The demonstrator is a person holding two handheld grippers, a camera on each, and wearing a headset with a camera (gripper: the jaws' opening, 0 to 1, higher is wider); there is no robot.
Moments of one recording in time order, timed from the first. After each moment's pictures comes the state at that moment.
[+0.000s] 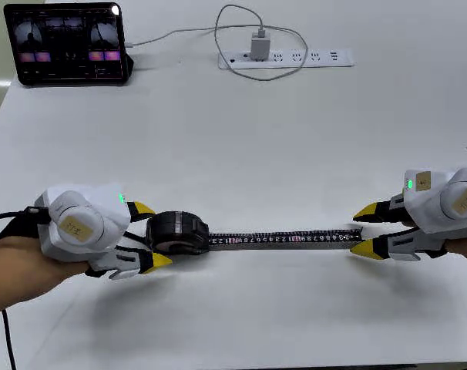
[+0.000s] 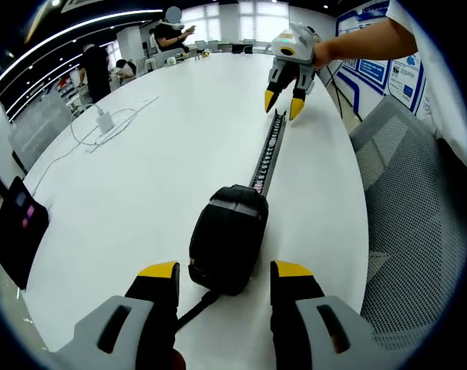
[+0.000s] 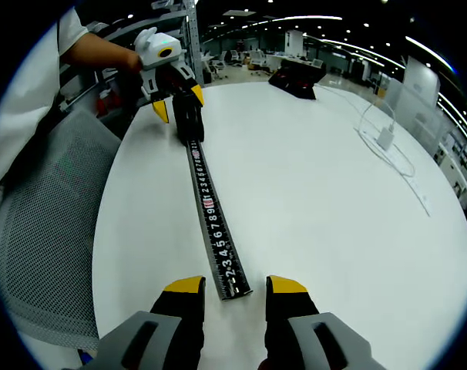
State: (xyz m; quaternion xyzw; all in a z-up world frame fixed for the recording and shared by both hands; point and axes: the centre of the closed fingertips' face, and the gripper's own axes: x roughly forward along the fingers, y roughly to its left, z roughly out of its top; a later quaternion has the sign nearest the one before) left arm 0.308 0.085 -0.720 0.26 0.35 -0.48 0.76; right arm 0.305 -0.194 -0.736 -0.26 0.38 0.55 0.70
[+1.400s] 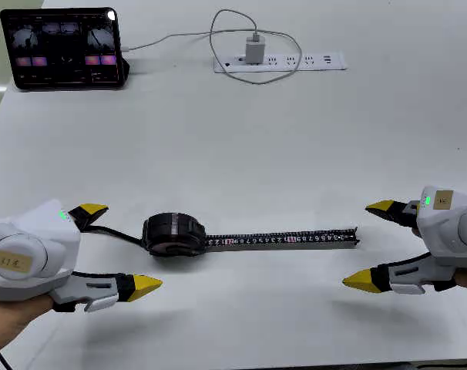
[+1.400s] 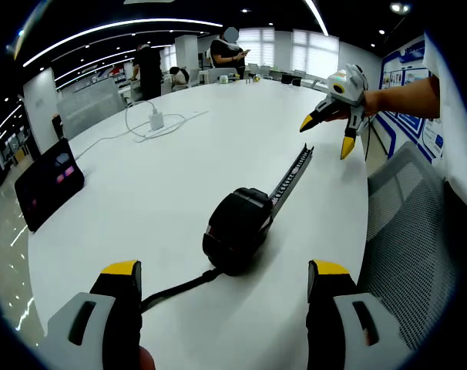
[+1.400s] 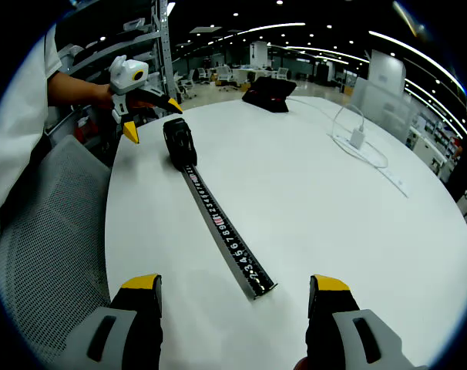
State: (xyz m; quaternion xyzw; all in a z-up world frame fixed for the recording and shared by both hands) left arm 0.291 0.114 -0.689 0.16 0.33 -0.38 0.85; right arm 0.281 -0.187 -0.710 -0.20 0.36 0.49 0.77
